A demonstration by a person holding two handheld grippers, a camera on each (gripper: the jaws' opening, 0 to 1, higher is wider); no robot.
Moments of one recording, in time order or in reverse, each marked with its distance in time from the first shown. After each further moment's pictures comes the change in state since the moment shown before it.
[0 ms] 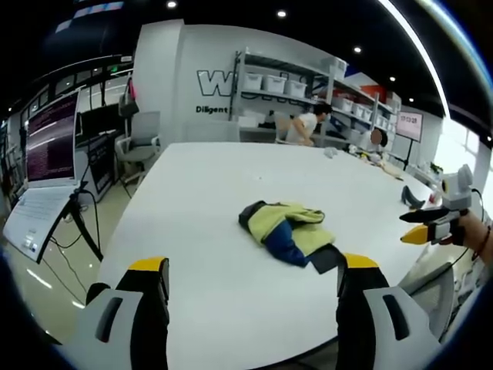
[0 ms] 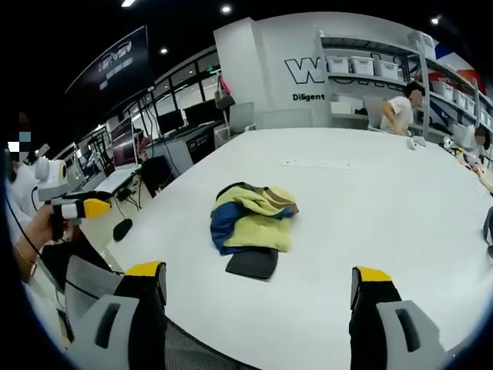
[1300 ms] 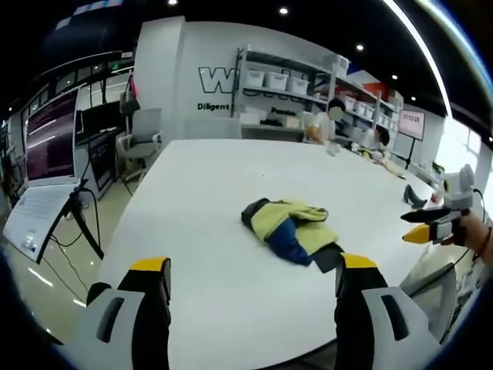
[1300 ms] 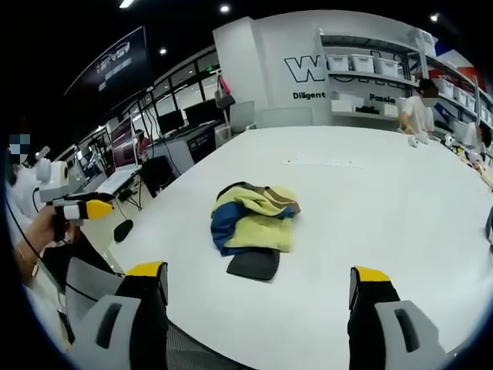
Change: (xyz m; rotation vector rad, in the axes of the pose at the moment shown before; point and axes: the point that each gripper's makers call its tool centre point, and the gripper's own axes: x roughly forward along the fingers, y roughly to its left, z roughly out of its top) left arm 0.007 -0.003 -0.001 0.008 0.036 0.001; right arm 0.008 0.001 -0.003 0.025 0.022 0.014
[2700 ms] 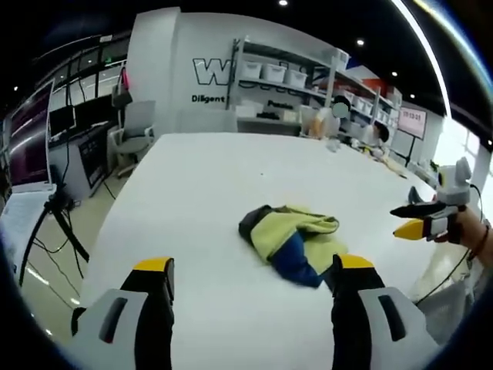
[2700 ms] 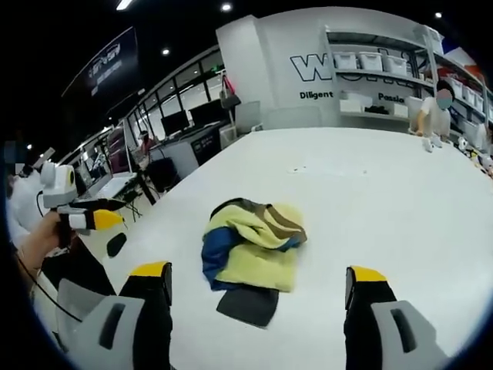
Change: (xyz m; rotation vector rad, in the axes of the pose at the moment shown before) left arm 0.081 0.007 0.020 -0.026 0.039 -0.025; right arm 0.075 -0.014 0.045 -0.010 0.005 0.044
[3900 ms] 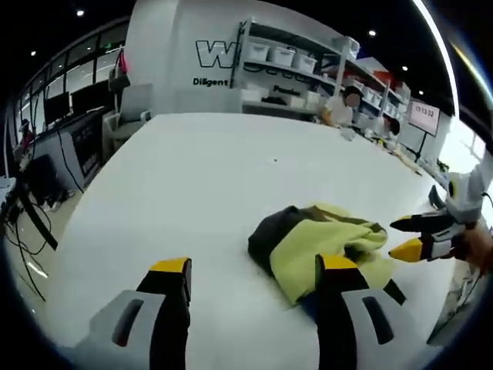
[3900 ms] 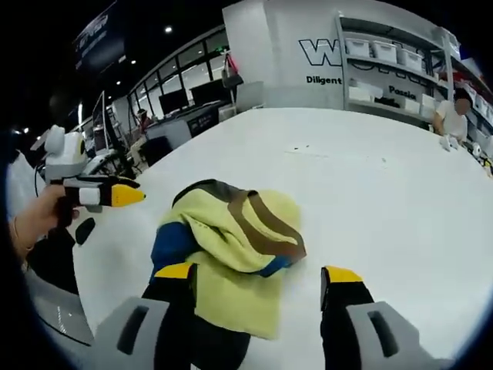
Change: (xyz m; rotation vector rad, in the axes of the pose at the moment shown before) left arm 0.139 0.015 -0.014 -0.004 0.082 0.003; right arm 0.112 -0.037 -0.020 -0.056 0.097 -0.007
